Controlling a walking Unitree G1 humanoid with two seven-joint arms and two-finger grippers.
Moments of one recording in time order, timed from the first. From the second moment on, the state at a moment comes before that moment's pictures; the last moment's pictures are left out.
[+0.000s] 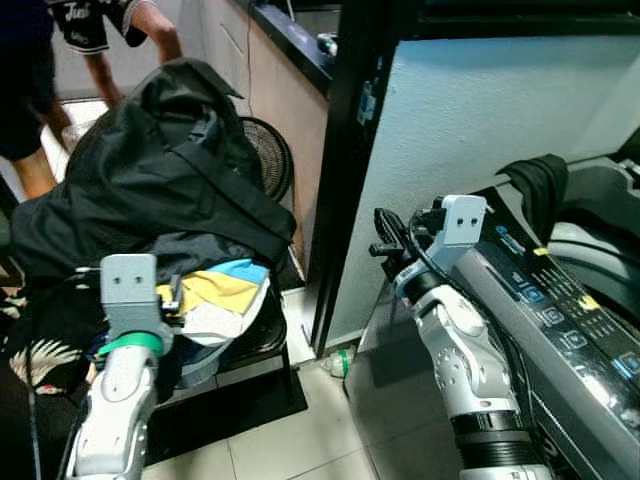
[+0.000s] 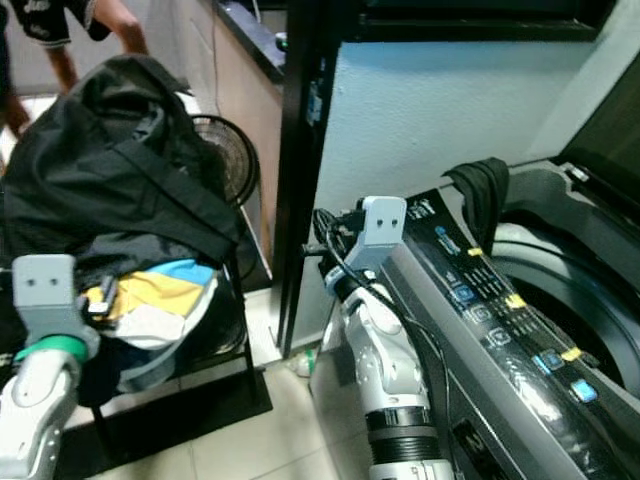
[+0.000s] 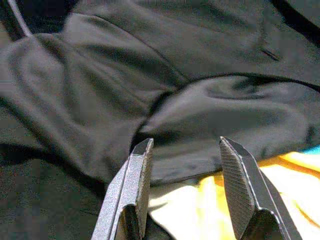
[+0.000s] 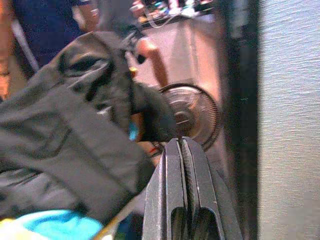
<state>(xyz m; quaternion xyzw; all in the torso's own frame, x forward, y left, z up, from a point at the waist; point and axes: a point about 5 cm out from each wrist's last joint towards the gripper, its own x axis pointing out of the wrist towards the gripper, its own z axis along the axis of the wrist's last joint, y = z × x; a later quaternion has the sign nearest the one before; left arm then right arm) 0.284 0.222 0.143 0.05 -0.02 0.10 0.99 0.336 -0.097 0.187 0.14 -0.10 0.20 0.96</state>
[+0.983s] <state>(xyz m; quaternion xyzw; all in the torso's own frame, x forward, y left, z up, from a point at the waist) 0.291 0.199 0.142 0.06 -0.03 0.06 1.00 0.328 -0.090 0.178 0.13 -0.10 0.21 0.96</state>
